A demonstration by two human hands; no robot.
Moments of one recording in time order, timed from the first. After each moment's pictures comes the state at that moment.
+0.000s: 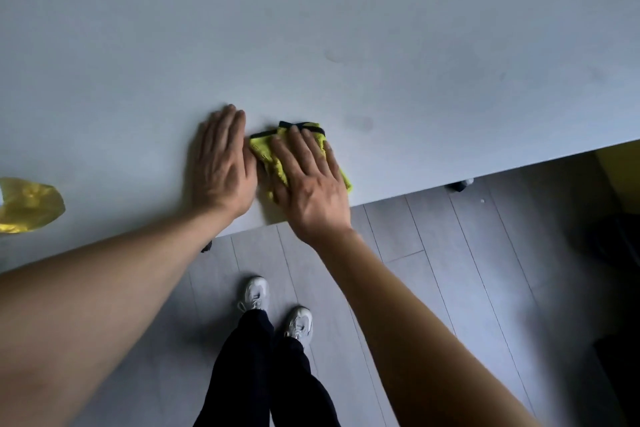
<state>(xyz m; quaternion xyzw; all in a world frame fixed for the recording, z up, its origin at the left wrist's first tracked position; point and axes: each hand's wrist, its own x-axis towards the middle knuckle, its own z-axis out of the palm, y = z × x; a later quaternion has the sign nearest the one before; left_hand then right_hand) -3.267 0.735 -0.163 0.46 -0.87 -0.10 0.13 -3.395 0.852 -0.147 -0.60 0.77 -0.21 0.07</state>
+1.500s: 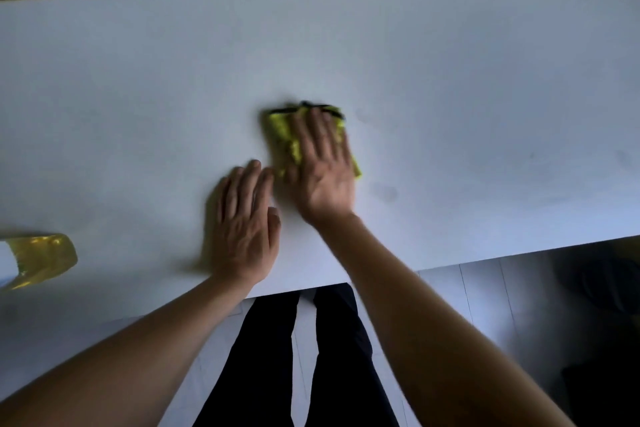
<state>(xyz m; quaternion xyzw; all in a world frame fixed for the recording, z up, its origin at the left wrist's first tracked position) -3.280 0.733 -0.147 0.49 -0.86 -0.09 0.07 -3.448 0.722 -0.147 -0.59 0.79 -0.18 0.07</state>
